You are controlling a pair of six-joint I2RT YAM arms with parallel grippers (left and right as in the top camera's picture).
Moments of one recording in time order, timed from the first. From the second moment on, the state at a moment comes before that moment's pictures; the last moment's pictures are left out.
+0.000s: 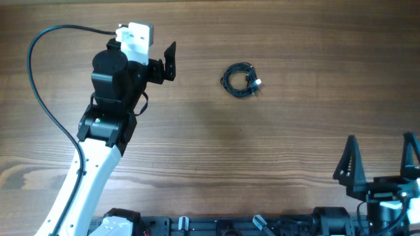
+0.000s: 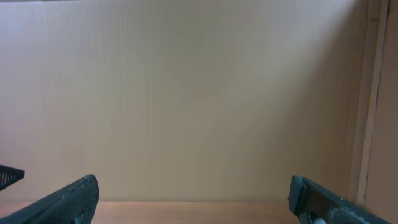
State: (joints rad) left arm -0.21 1.22 0.99 -0.04 0.05 0.02; right arm -0.01 0.11 0.80 -0.44 -0.04 0.06
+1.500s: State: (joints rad) left arm -0.29 1.23 0.99 -0.04 0.05 0.02; right arm -0.01 1.41 1.75 -1.21 -0.43 -0.13
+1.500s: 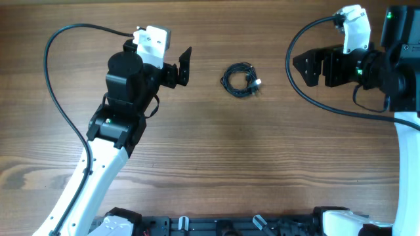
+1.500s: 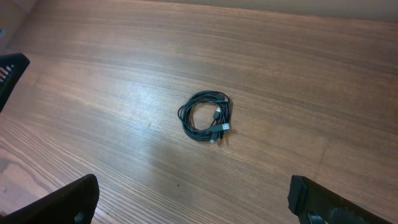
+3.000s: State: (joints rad) left arm -0.32 1.34 0.99 -0.04 0.07 0.02; right arm 0.10 1.50 1.75 -0.62 0.14 -0.03
